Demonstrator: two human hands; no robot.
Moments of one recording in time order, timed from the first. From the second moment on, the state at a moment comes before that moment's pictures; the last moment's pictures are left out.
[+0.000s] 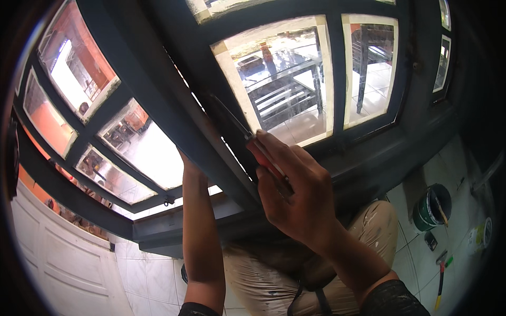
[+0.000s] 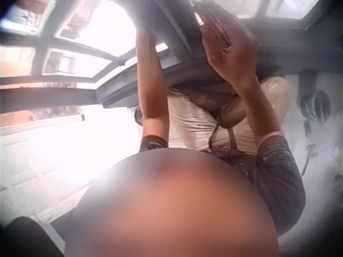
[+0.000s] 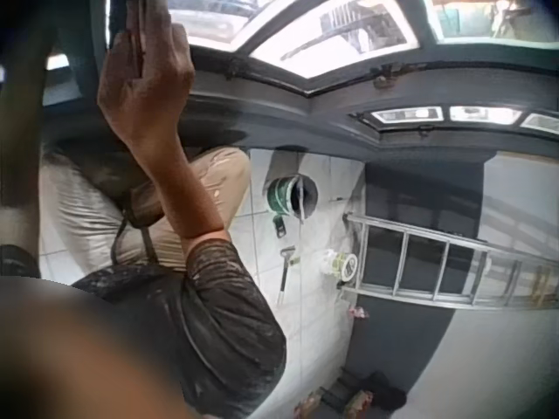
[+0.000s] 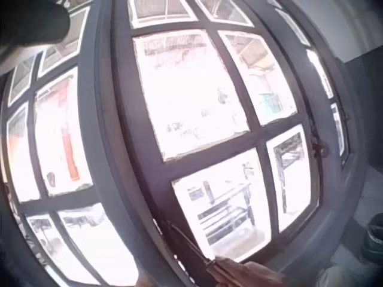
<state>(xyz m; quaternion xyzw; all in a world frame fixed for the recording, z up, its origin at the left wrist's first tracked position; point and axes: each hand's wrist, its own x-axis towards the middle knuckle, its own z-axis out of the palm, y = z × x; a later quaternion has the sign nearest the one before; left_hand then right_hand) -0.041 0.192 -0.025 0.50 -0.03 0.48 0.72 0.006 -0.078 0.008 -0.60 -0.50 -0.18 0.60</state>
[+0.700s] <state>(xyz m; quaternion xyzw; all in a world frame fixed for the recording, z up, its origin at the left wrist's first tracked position) -0.051 0.232 -0.047 0.65 -0.11 0.47 0.59 0.001 -0.042 0.020 -0.53 -0.49 -0.08 0.69</state>
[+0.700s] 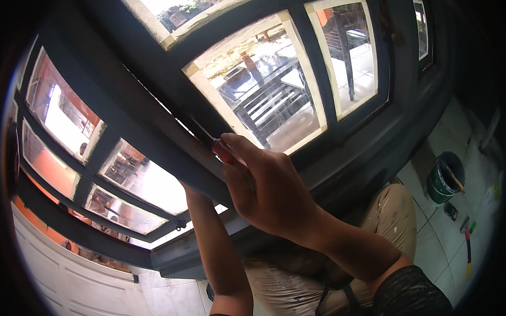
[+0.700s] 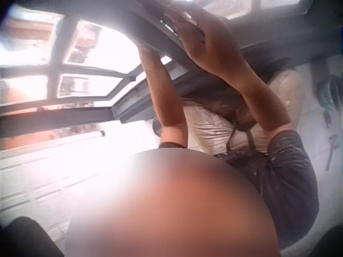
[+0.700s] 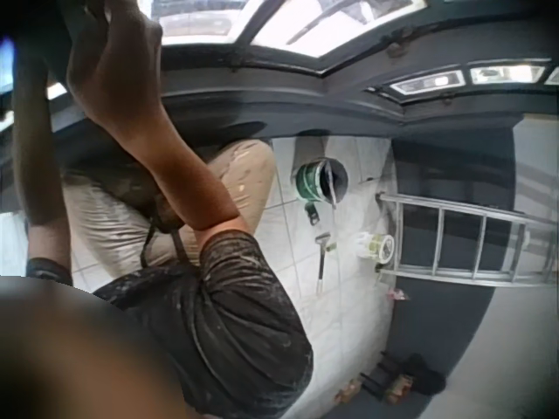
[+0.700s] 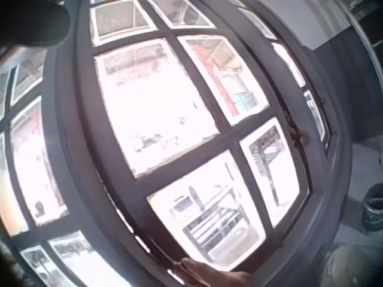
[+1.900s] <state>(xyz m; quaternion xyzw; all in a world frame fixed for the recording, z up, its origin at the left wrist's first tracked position) -0.045 0.204 -0.022 0.60 0.00 0.48 0.64 -0.018 -0.064 0.145 -0.78 -0.44 0.05 0.44</state>
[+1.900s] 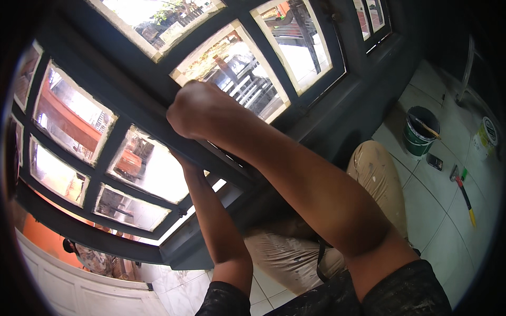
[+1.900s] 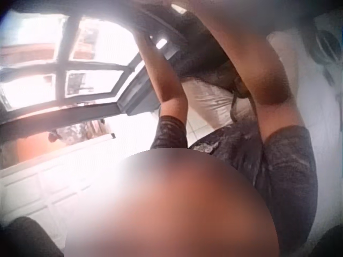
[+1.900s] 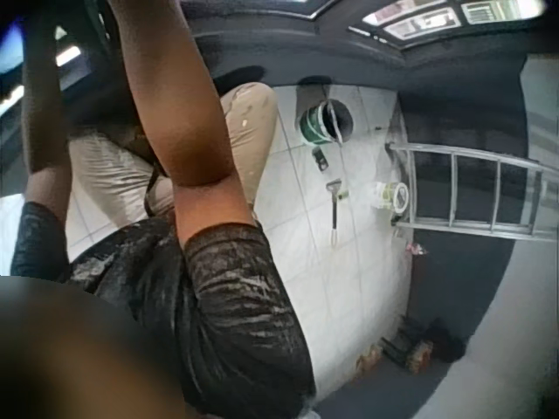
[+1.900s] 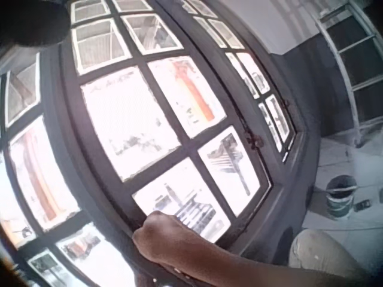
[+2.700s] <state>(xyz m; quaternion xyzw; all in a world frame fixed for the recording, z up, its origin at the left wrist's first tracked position) -0.041 0.200 -0.014 0.56 0.01 0.44 0.70 -0.037 -0.044 0.142 -0.78 -0.43 -0.05 0.45</state>
